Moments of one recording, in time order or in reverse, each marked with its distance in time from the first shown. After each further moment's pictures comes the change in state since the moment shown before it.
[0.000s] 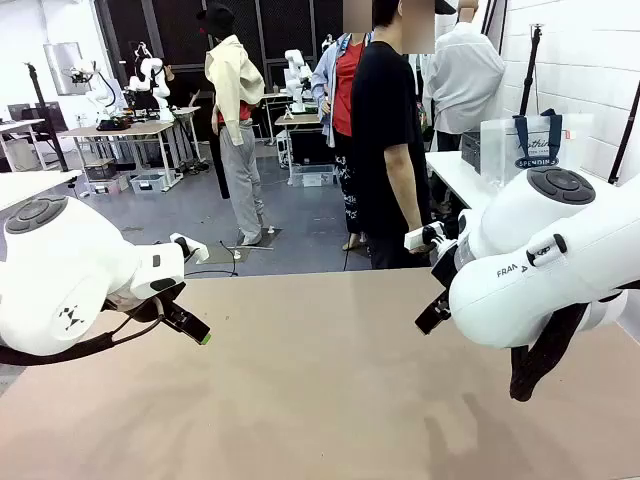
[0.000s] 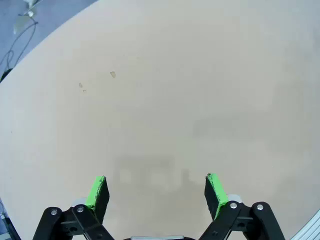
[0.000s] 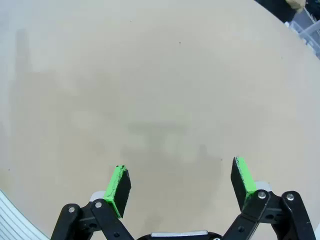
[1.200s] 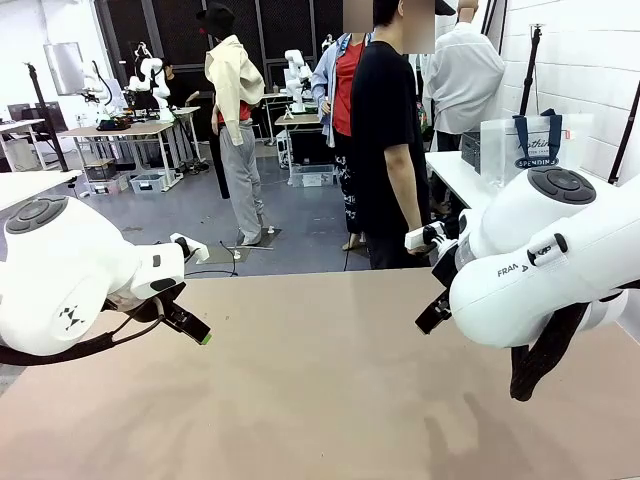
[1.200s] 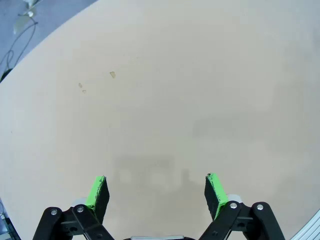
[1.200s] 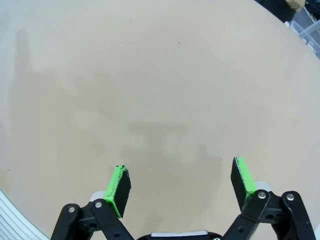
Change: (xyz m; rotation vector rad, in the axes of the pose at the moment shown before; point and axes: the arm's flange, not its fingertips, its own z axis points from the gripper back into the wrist) left arm 0.000 -0.001 0.000 0.000 0.000 -0.001; right arm 0.000 -0.001 0.000 0.001 0.000 -0.002
